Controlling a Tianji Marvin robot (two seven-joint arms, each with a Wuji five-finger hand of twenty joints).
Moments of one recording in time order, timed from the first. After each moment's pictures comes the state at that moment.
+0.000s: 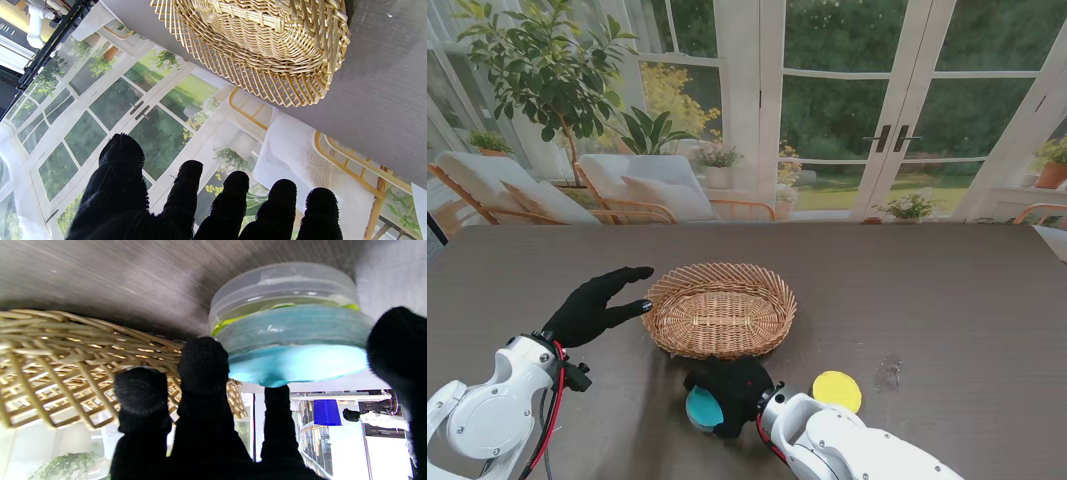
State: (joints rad) left arm 1.81 -1.09 -1.55 -1.85 0.46 -0.18 -0.12; right arm -1.26 -1.08 0.48 -1.50 -1.04 0.07 -0.14; left_hand 0.85 -0.11 0.00 -0.04 0.48 0.13 0.10 0.34 0.47 0.30 0.05 0.24 0.29 0.38 0.06 0.29 0.08 0.40 0.20 0.56; right_hand 0.14 -0.95 1.21 -0.24 0.25 -0.21 0.78 0.34 0.47 0.18 0.78 0.45 1.14 -0.09 1.22 0.55 0.83 0.13 1.53 0.75
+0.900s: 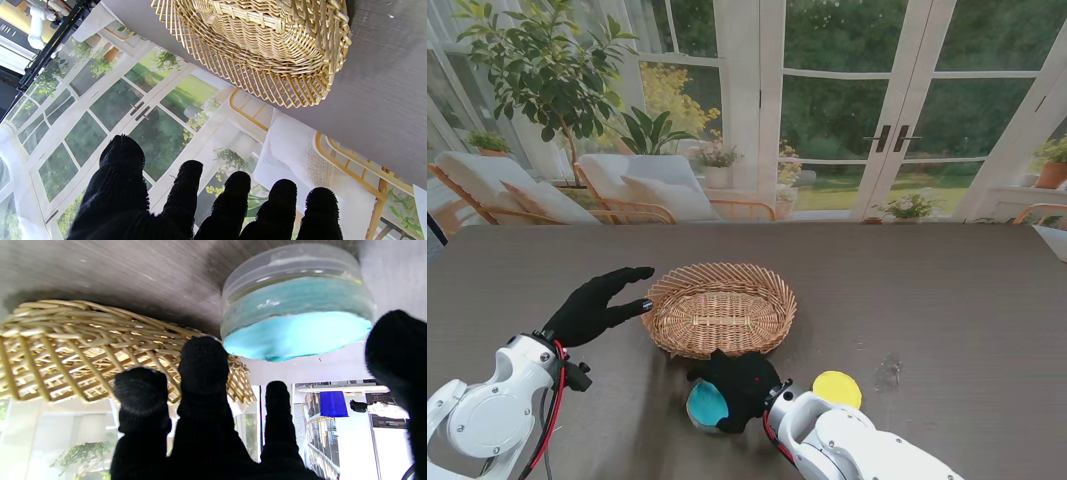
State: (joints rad) left arm 1.80 -1.09 -1.55 -1.85 0.45 -0.18 -0.13; right arm -1.33 -1.07 0.57 -1.55 -1.07 0.05 -0.12; left_hand 0.85 -0.10 0.00 -0.04 0.48 0.13 0.10 0.34 0.47 0.32 0.05 0.24 0.29 0.39 0.06 0.29 0.08 0.40 0.20 0.56; right_hand 0.14 -0.93 1.21 -0.24 0.19 -0.21 0.76 0.27 0.47 0.18 0.78 0.44 1.14 -0.09 1.22 0.54 0.83 0.13 1.53 0.75
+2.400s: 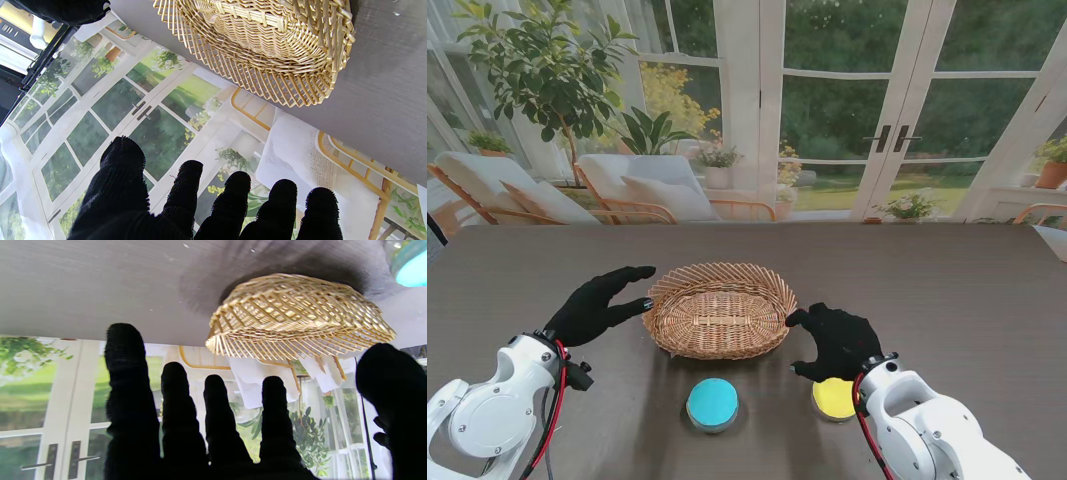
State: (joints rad) left arm 1.80 -1.09 -1.54 -1.85 0.45 -0.18 -0.12; right arm -1.73 -1.06 1.21 -1.85 -1.12 0.02 0.05; left_hand 0.85 -0.09 0.00 -0.04 0.48 0.13 0.10 0.34 0.47 0.32 0.05 0.24 0.29 0.39 0.06 0.29 0.08 0.40 0.20 0.56; right_hand 0.14 -0.59 1.02 -0.19 0.25 -0.17 0.73 0.28 0.45 0.15 0.53 0.29 0.66 0.24 0.19 0.22 0.82 0.31 0.71 0.35
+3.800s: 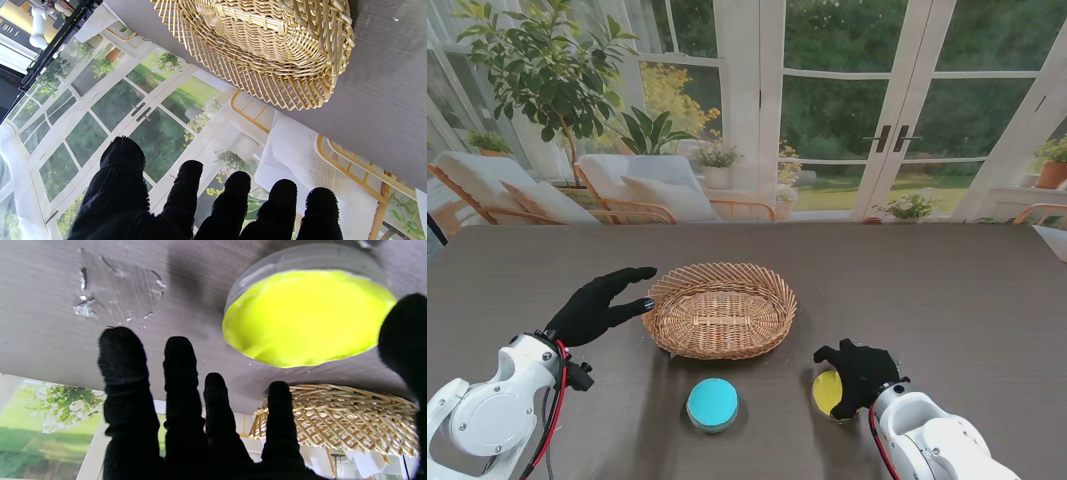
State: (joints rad) left arm 1.80 -1.09 -1.54 -1.85 0.44 -0.17 -0.13; right arm -1.74 -1.03 1.19 -1.74 -1.24 0.10 0.15; left_hand 0.85 -0.09 0.00 -0.04 0.48 0.13 0.10 0.34 0.47 0.32 0.05 0.24 0.29 0.39 0.06 0.29 0.08 0.40 0.20 0.56; right_hand 0.16 -1.00 1.12 -0.20 0.22 -0.23 0.61 0.41 0.42 0.15 0.64 0.40 0.74 0.17 0.84 0.61 0.82 0.33 1.05 0.65
